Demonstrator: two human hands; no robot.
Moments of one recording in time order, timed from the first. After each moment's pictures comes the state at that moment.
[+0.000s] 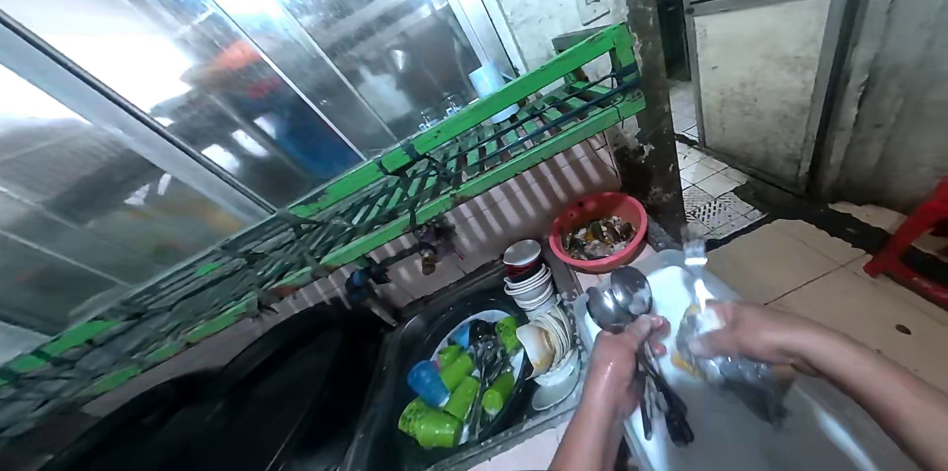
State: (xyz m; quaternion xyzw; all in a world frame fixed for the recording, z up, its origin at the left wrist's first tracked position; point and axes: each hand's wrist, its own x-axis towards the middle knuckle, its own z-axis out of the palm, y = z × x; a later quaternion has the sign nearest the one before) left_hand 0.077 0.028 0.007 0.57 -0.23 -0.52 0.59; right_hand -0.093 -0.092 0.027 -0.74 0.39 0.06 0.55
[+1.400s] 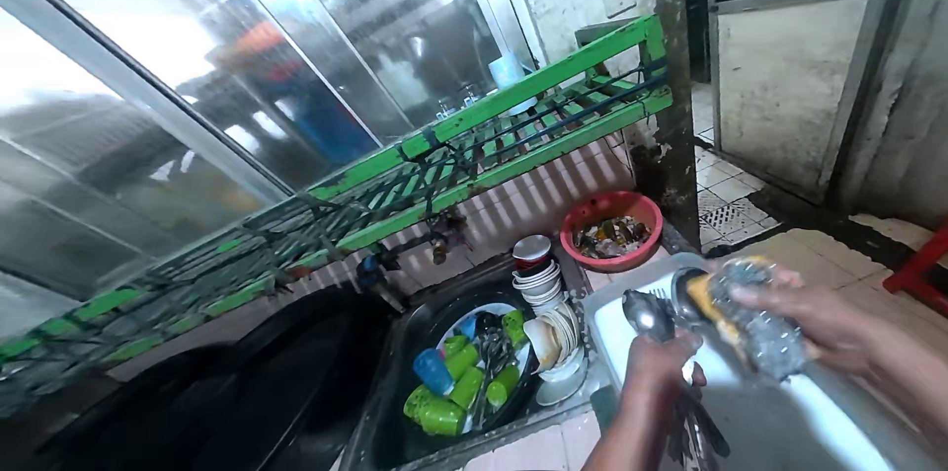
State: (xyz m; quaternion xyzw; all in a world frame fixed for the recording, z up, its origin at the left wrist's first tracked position) left_hand 0.051 0.024 0.018 0.67 -0.19 -0.54 0.48; right_hand -0.105 -0.090 0.043 -0.54 0.33 -0.27 0.73
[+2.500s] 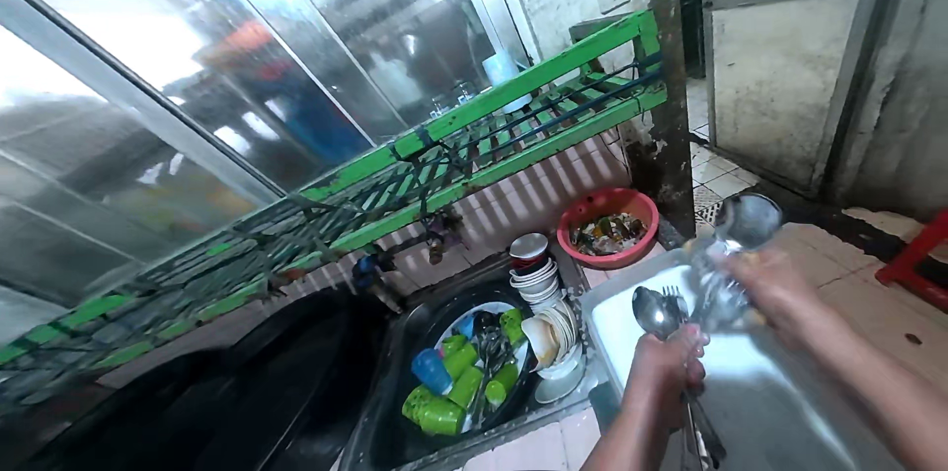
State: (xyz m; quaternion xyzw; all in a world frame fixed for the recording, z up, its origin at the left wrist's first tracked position) left_hand 0.047 0.021 0.011 0.61 -0.17 -0.59 0.51; right_hand -0.073 -0.096 0.033 -0.53 0.52 -0.36 0.56
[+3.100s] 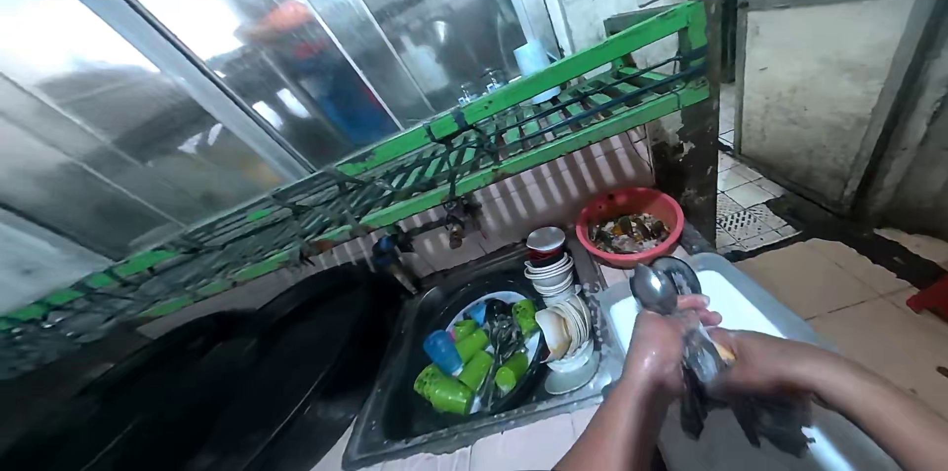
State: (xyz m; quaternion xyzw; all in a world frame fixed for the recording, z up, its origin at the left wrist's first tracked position) left_hand 0.076 0.014 0.029 0.57 -0.23 -0.52 0.59; right_hand -0.048 -0.070 0.027 -0.81 0.33 0.20 0.45
